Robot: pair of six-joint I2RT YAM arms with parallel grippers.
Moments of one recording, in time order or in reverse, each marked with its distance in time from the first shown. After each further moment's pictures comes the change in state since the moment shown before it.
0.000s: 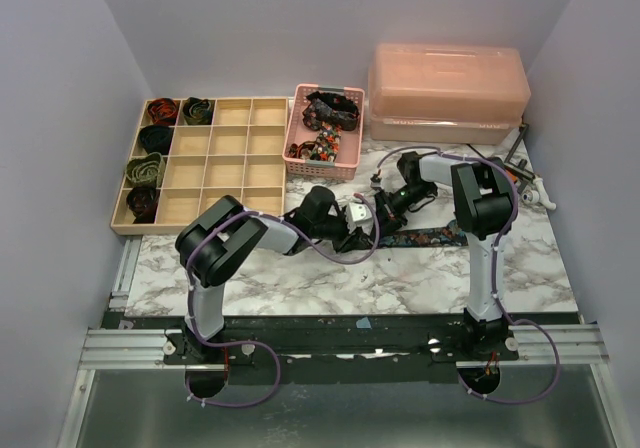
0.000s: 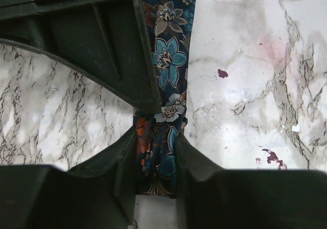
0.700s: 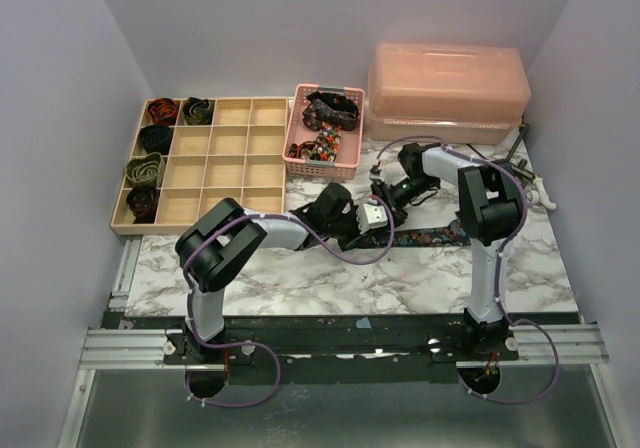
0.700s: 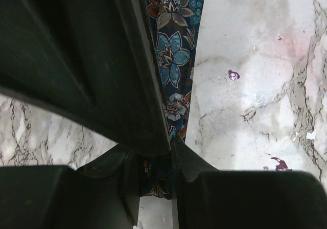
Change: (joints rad) left arm -0.055 -0.017 0.121 -0.261 -0.156 0.095; right arm 0.000 -0.096 0.038 -0.117 -0.064 -0.035
